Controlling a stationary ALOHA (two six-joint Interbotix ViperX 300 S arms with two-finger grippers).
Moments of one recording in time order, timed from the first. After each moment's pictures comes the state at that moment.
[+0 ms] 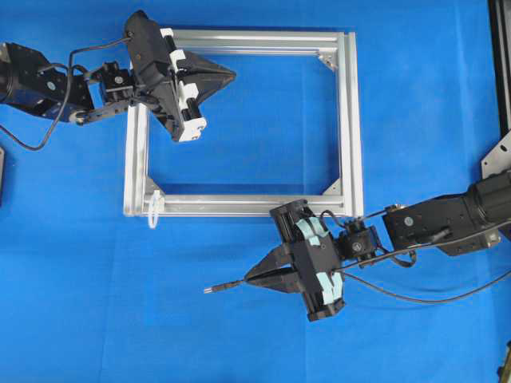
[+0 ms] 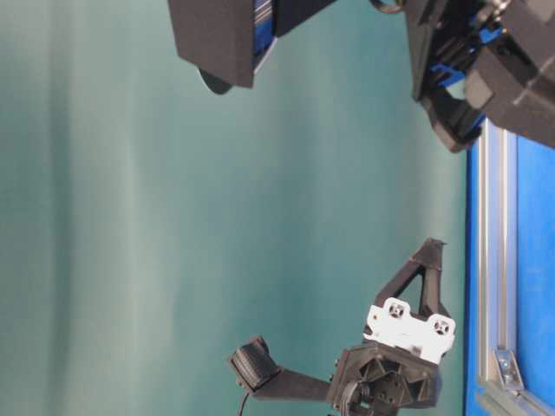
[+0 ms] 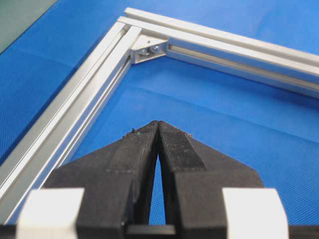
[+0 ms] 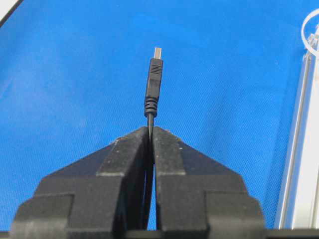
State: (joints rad) left arm 0.28 0.14 0.85 -0.09 -0.75 0.01; right arm 0.28 0.16 0.72 -0.06 -0.45 0.13
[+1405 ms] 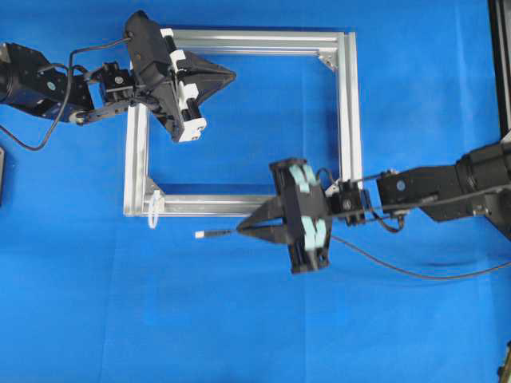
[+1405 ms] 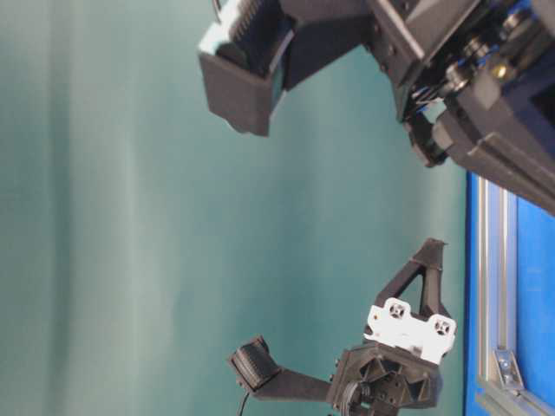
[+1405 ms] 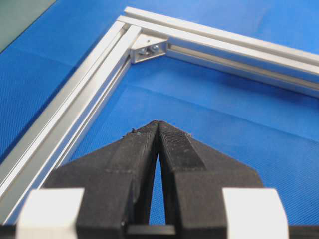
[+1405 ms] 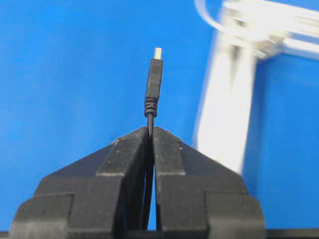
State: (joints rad) left arm 0.28 0.14 0.85 -0.09 -0.75 0.01; right arm 0.12 0.16 0.73 -0.06 -0.45 0.13
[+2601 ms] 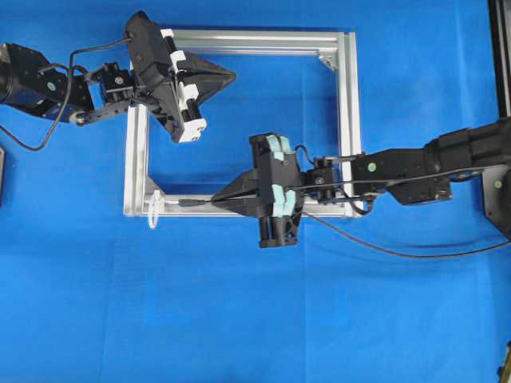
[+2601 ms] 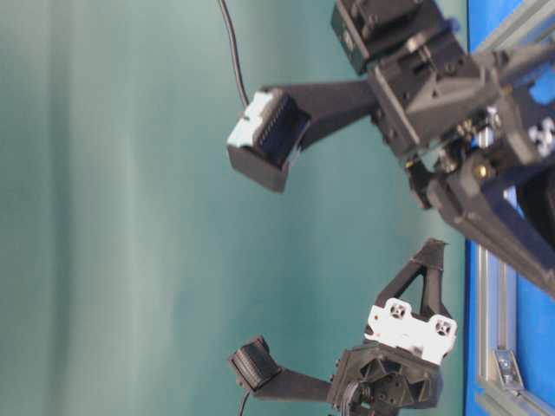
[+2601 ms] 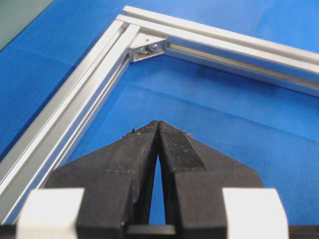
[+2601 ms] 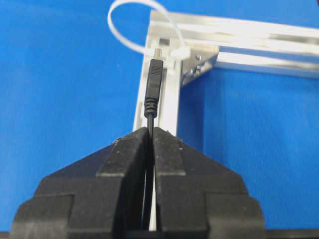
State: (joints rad) left arm 0.28 0.14 0.85 -0.09 -0.74 0.01; right arm 0.05 0.26 0.62 -0.04 -0.49 0.13
